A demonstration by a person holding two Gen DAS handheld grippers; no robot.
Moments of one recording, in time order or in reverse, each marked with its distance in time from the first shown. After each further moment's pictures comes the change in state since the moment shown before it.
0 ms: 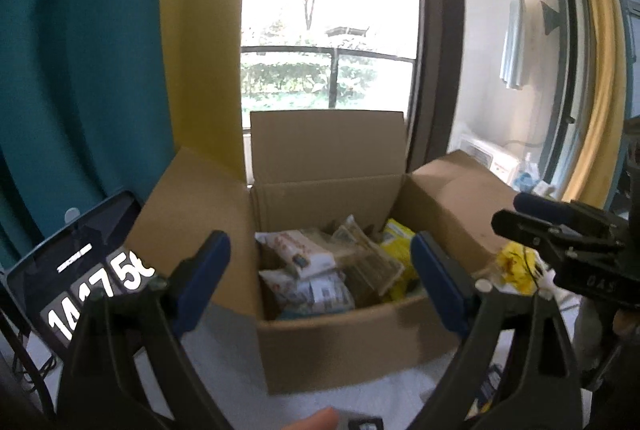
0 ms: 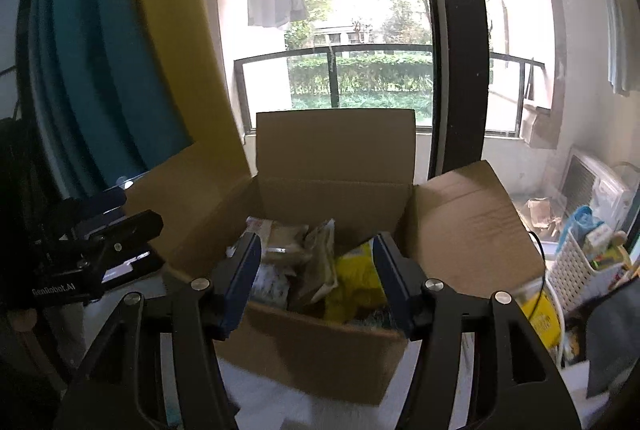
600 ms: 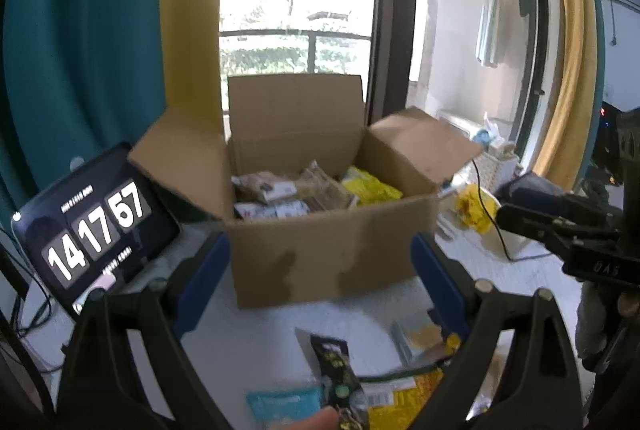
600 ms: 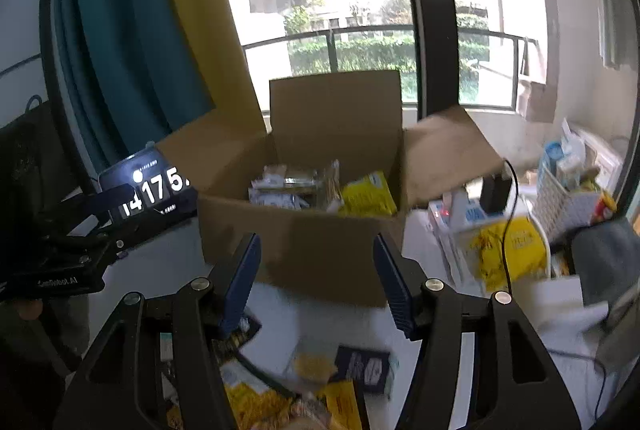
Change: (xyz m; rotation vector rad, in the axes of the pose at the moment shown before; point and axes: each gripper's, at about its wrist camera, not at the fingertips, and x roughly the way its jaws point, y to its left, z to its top) left arm -0.061 -0.021 -0.059 0.023 0.073 -0.065; right arm -0.076 0.003 -0.070 0.044 0.066 0.015
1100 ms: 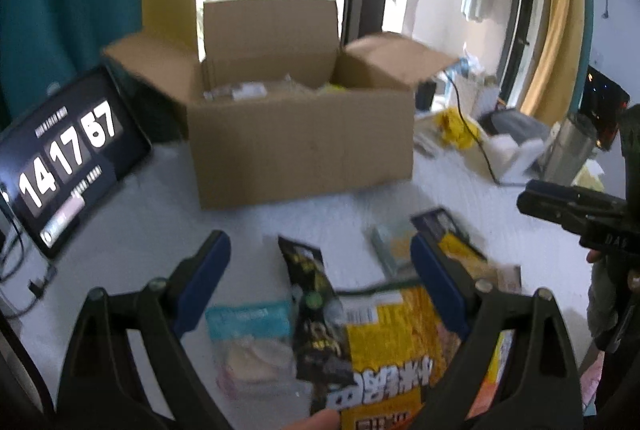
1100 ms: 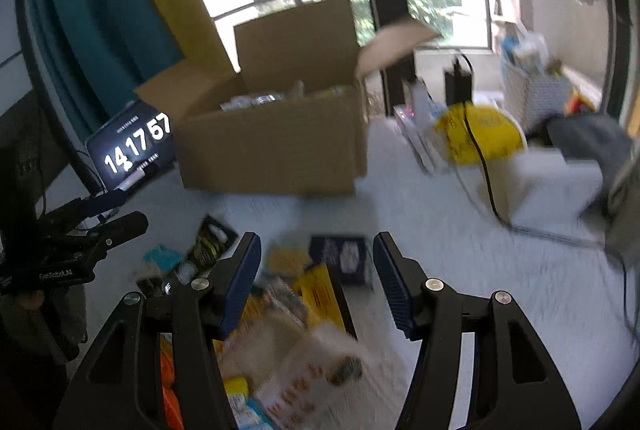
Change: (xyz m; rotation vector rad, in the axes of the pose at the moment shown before) left arm 0.009 -0.014 -0.081 0.017 0.181 -0.067; right arm -0.023 -0.034 -0.089 0.143 0.145 -0.038
